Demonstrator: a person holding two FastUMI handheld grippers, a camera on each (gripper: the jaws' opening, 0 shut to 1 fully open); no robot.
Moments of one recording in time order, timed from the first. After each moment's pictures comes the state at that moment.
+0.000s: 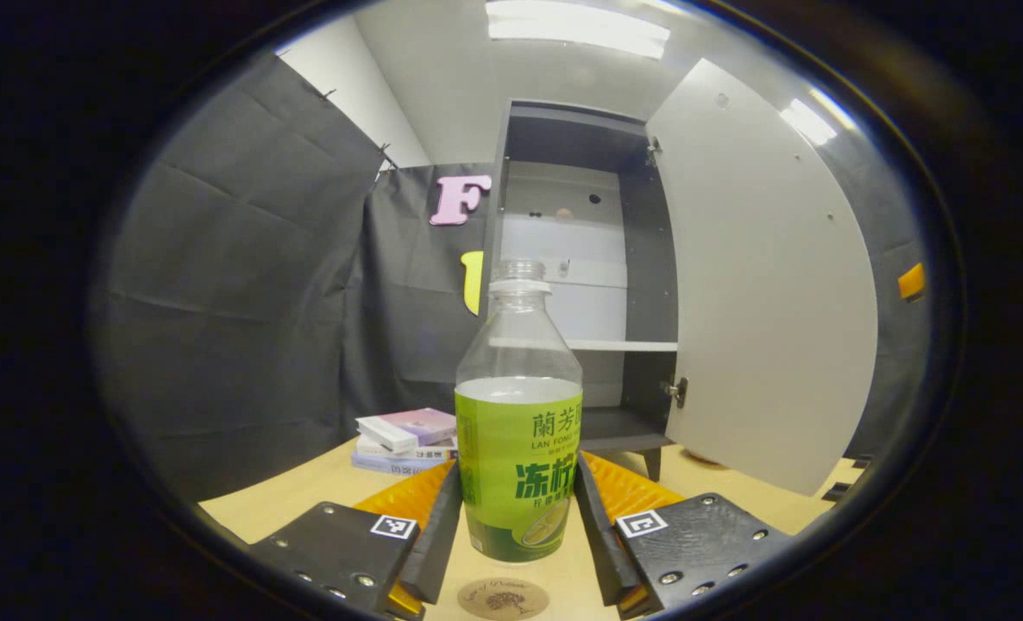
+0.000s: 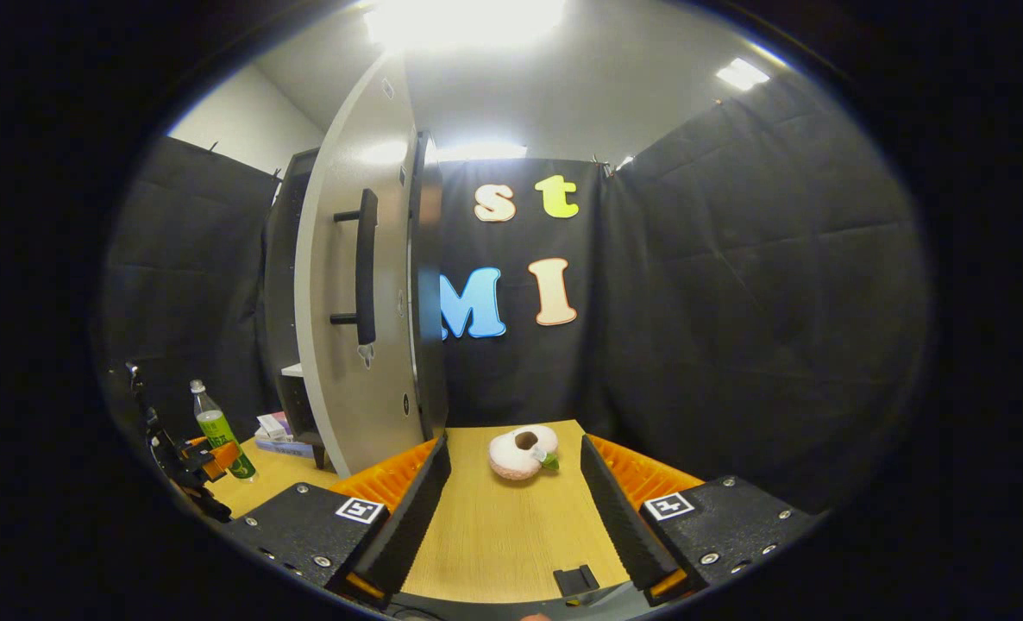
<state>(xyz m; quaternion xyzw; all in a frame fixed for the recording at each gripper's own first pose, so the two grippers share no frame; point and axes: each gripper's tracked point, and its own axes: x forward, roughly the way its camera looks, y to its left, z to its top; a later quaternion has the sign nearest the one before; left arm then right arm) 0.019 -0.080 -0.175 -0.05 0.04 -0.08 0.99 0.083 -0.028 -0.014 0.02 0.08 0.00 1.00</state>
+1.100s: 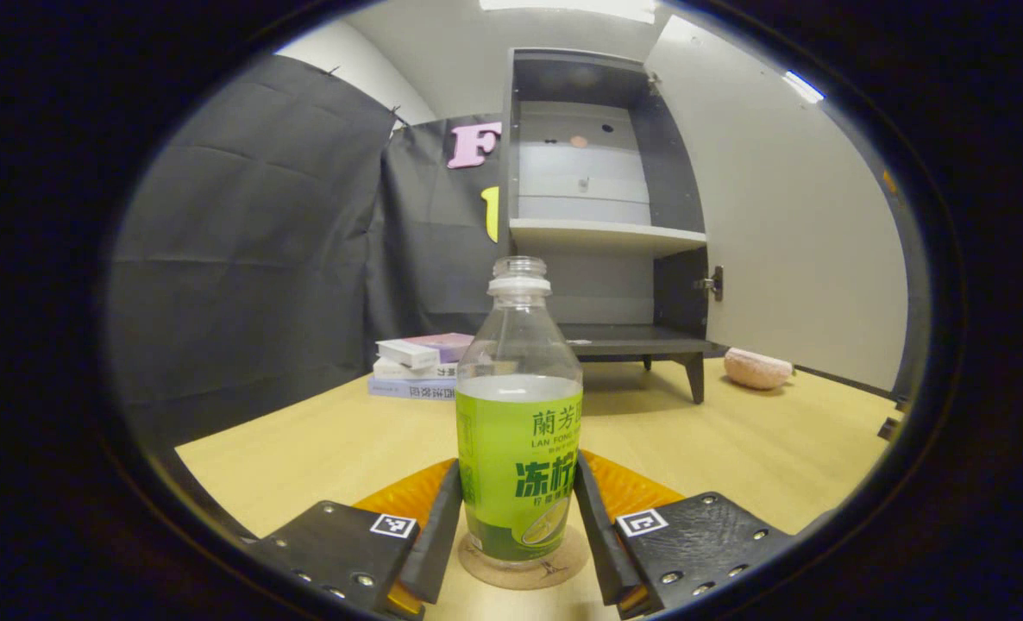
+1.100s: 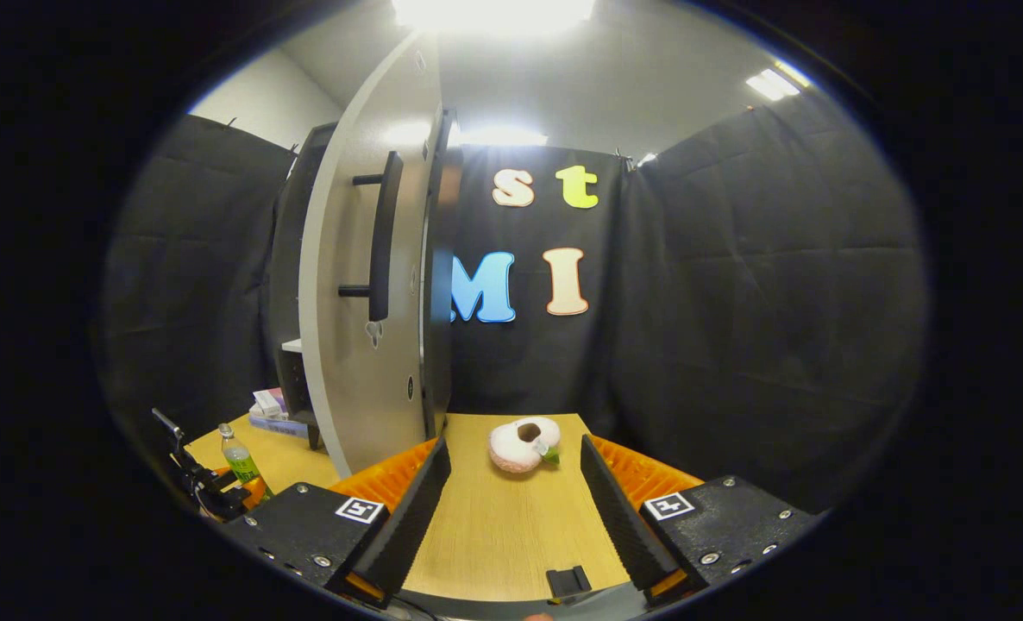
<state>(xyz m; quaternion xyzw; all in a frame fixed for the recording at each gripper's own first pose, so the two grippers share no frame) 0.003 -0.081 -0.316 -0.03 0.13 -0.04 0.99 0.099 -0.013 -0.025 -0.02 0.10 0.01 1.00</state>
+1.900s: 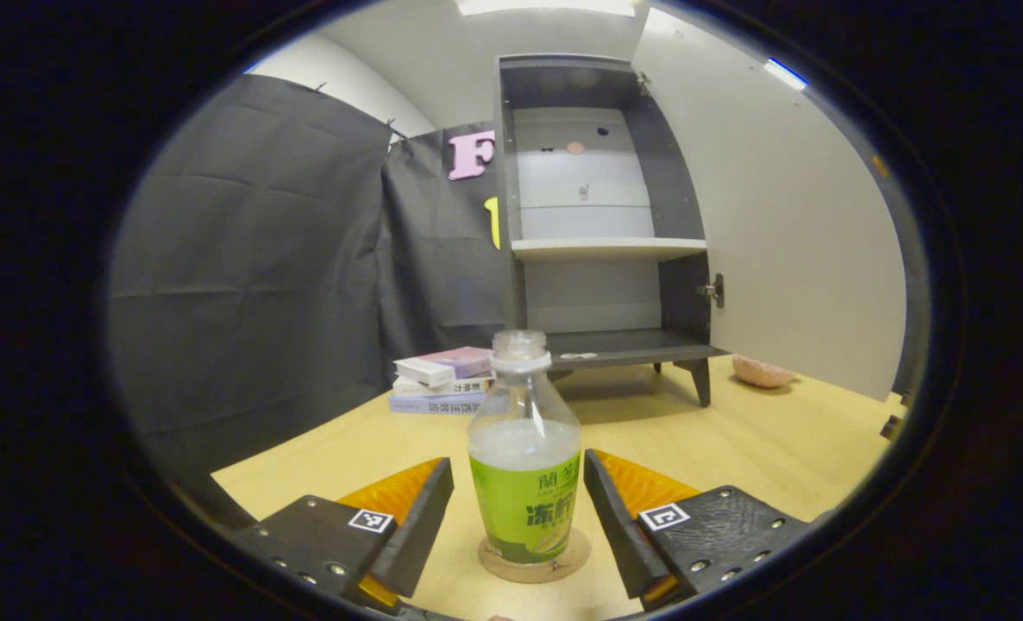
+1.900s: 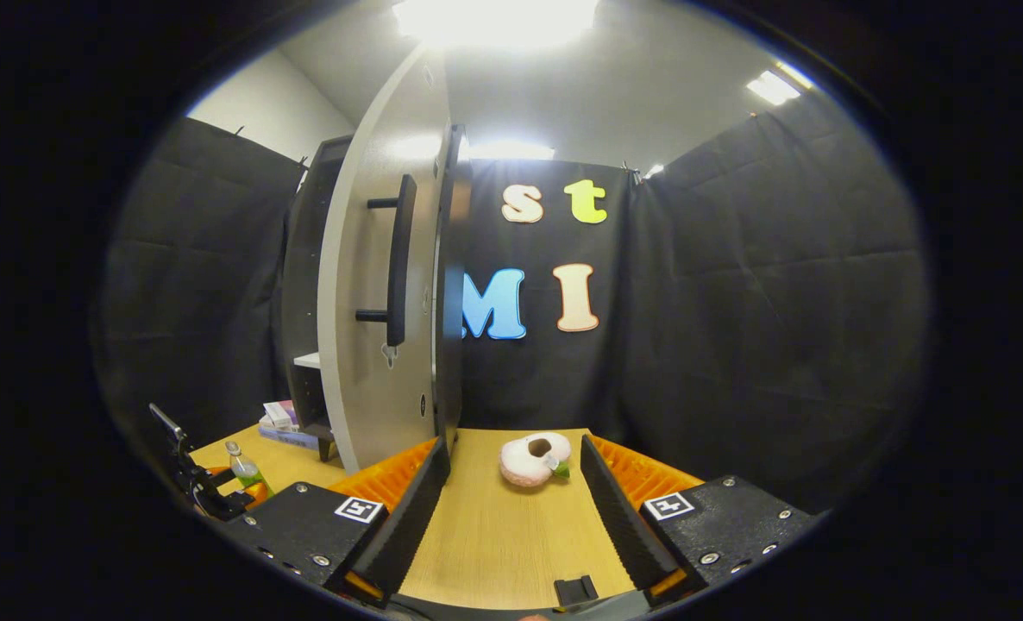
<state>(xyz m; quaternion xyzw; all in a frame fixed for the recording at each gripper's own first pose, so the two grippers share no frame) -0.012 -0.075 -0.259 0.01 0.12 -0.02 0.99 0.102 -0.008 -0.005 -0.01 0.06 0.02 1.00</state>
